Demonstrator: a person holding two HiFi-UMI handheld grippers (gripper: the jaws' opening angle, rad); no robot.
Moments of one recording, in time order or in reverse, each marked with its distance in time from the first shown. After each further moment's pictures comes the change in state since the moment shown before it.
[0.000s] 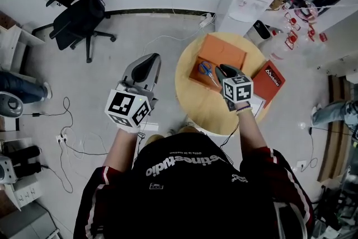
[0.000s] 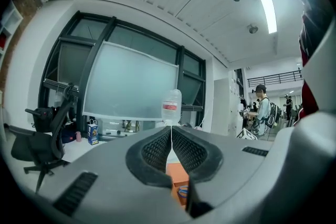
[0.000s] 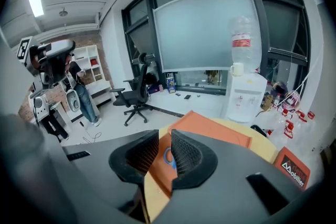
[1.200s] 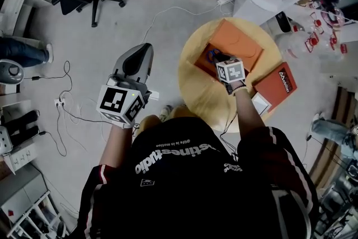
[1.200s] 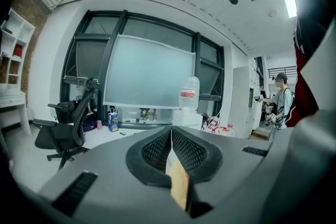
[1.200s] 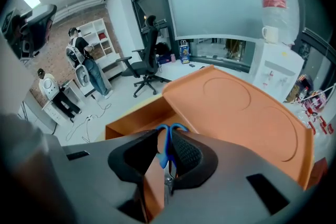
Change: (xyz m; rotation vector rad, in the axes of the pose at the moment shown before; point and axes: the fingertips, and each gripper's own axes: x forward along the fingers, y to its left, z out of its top) left arm 0.005 0.041 -0.054 -0.029 0.127 0.200; right arm 0.140 -0.020 -0.092 -0.103 0.309 0.153
